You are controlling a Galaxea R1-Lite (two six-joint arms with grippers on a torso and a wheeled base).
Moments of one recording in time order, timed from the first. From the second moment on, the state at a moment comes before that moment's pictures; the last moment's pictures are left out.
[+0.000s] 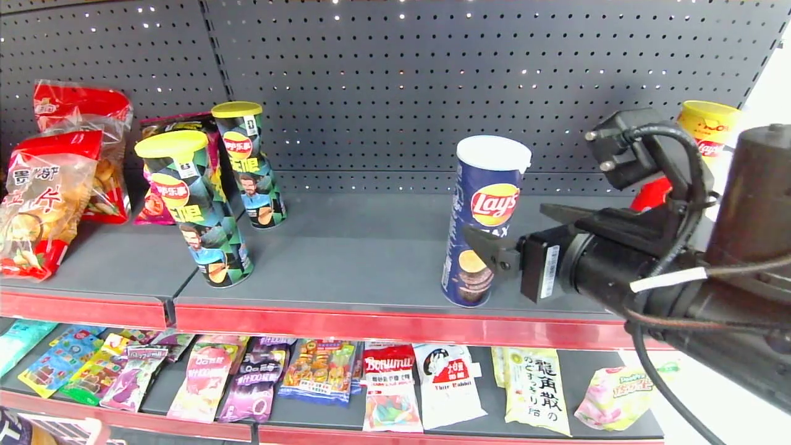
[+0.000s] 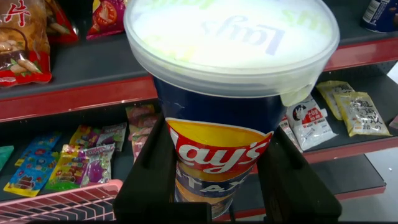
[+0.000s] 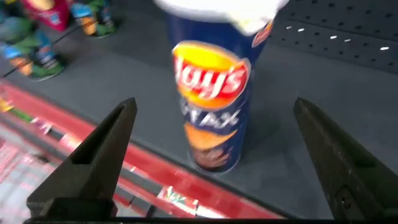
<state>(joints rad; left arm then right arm) -0.10 0.32 -0.50 0.30 -0.07 0.10 0.93 1.46 -0.85 -0.42 -0.52 0.08</state>
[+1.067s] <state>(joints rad) -0.11 0.34 -0.51 0.29 -0.11 0.10 0.37 0.90 -0.39 -0.10 -0.14 -0.17</state>
